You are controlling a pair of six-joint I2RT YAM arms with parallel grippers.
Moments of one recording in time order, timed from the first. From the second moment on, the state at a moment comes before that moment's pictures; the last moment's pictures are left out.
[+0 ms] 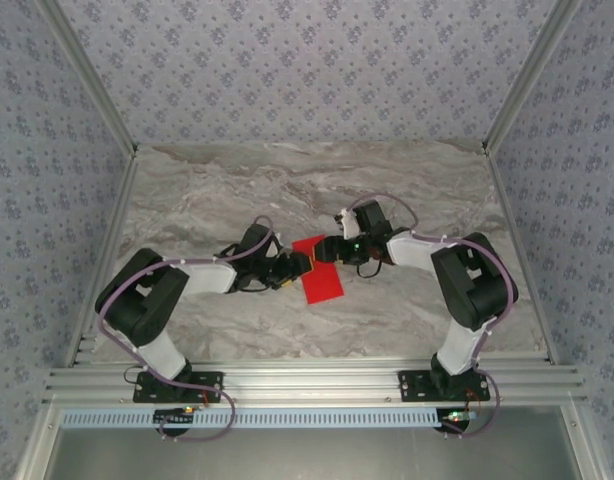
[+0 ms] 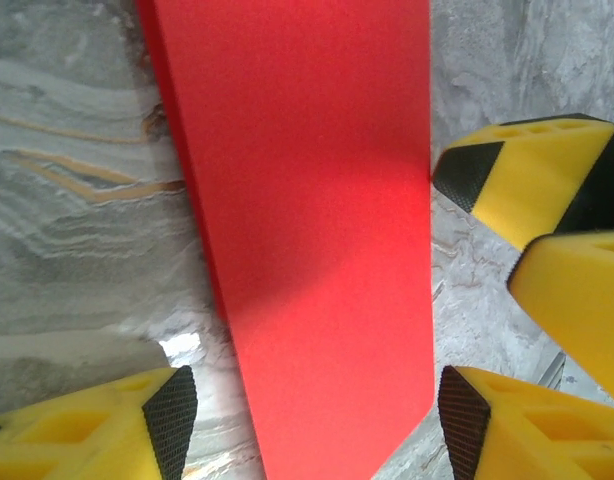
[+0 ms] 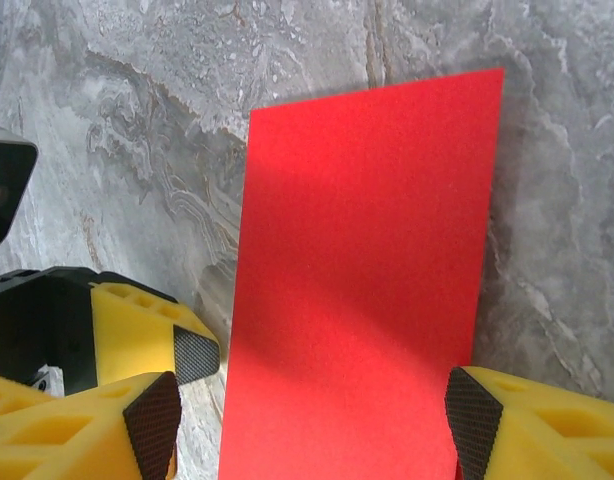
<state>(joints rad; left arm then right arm) -0.64 1.68 0.71 0.18 0.46 -0.97 0.47 1.77 0.92 -0.06 -0.57 0.44</state>
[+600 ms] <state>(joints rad) -0.66 1.75 0.77 0.17 0.46 -1.02 0.46 1.80 0.91 -0.06 -0.56 0.42</state>
